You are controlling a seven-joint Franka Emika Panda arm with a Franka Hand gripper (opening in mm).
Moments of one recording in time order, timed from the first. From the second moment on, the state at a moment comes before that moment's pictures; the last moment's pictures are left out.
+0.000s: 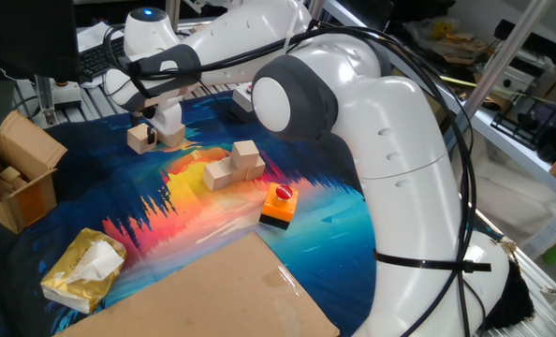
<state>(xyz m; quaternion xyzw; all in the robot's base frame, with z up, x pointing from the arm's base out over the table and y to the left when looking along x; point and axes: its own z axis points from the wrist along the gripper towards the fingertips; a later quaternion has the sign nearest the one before) 0.723 0.121 0.088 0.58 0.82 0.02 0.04</state>
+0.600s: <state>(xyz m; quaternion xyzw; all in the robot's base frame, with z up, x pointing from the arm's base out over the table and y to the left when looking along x) 0.699 0.115 0.122 0.59 0.81 0.00 0.02</state>
